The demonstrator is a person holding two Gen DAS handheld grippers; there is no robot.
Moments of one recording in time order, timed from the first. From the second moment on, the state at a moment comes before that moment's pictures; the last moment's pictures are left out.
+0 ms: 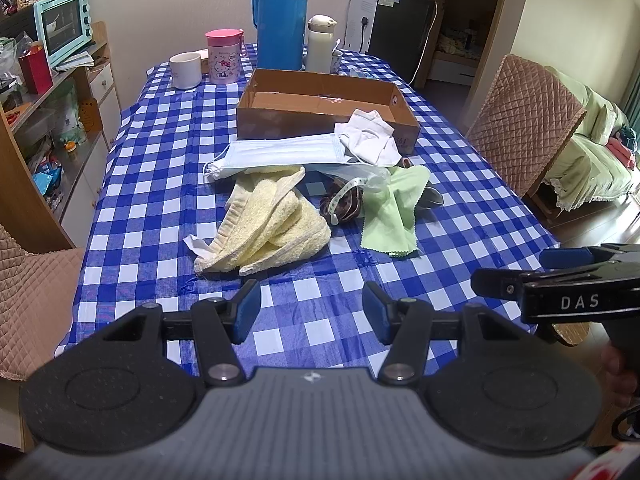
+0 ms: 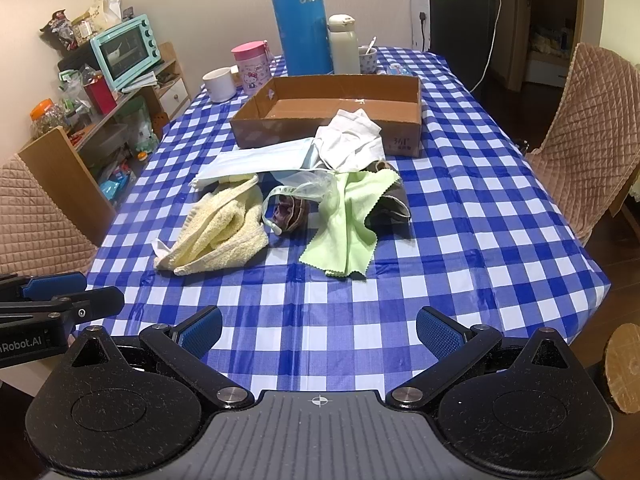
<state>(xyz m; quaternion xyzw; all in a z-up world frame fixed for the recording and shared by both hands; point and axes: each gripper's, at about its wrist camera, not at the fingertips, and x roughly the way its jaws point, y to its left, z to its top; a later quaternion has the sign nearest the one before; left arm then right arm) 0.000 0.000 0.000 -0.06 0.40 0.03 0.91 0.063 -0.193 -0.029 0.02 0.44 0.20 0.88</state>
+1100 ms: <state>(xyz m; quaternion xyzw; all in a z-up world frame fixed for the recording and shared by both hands) 0.056 0.012 -0.031 -0.02 0.40 0.04 0.91 0.120 -0.206 -0.058 0.05 0.40 0.22 0.89</state>
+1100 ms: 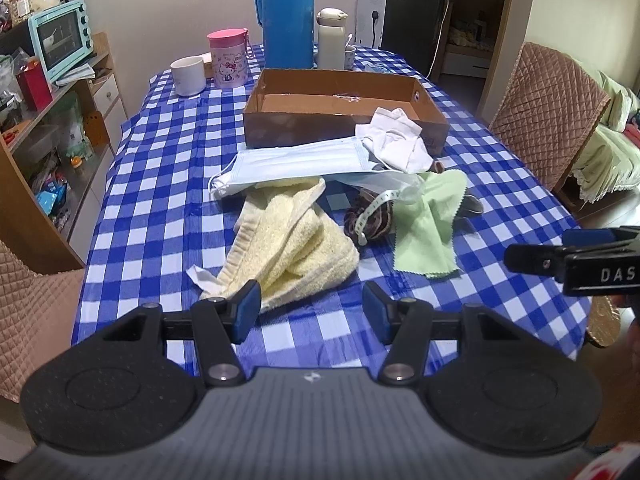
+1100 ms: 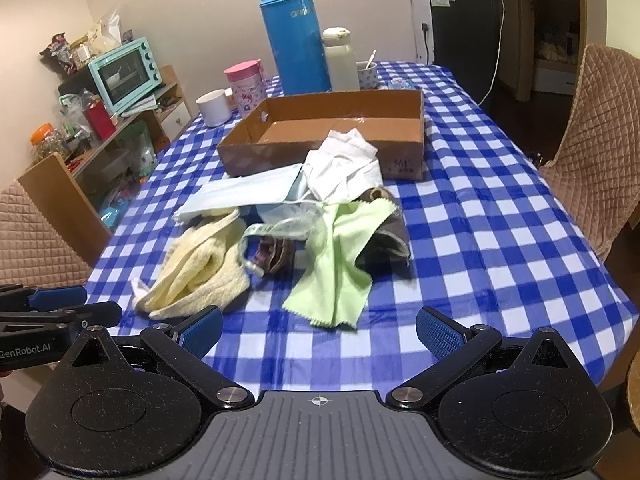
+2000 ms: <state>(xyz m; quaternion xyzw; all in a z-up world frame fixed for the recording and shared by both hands) 0.182 0.002 -0.059 0.03 0.41 0.10 0.91 0.235 -0.236 -0.074 0.03 0.40 0.28 0.87</state>
